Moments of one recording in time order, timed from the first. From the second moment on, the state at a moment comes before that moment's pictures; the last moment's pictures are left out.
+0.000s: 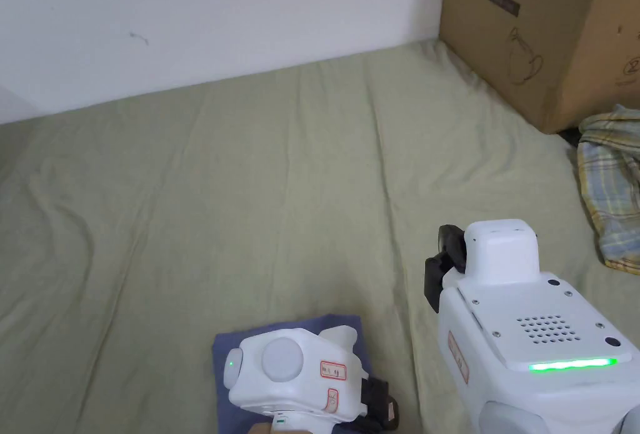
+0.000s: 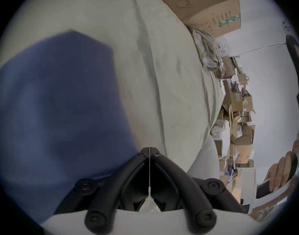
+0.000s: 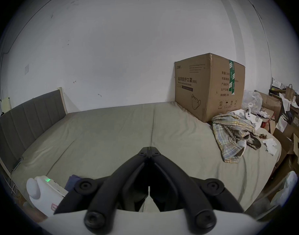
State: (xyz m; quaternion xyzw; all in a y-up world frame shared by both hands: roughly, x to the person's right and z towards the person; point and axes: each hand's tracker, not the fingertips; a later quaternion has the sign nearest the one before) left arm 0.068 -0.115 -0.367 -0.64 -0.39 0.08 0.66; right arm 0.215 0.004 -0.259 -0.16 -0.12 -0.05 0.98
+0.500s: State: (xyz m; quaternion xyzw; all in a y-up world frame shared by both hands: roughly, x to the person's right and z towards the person) left arm -0.080 -0.036 -0.364 -0.53 -0.36 0.16 0.75; right arm 0.186 0.049 -0.283 -0.22 -0.04 0.00 0.98
